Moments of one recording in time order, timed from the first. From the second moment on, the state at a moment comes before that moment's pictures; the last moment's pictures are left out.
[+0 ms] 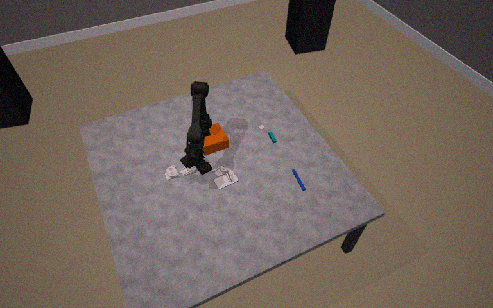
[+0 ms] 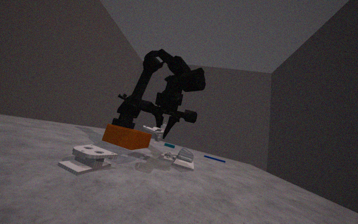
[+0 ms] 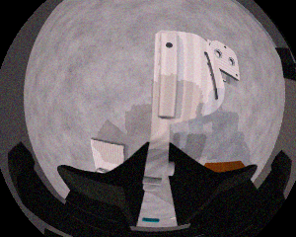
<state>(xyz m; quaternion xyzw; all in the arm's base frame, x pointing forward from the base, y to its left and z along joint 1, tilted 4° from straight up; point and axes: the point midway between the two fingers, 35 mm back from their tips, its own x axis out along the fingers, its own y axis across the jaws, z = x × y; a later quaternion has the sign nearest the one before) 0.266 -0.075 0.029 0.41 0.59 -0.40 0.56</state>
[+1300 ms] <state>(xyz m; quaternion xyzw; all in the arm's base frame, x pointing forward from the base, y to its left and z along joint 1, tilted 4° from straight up) 0.263 -0.072 -0.033 0.41 0.59 -0.40 0.56</state>
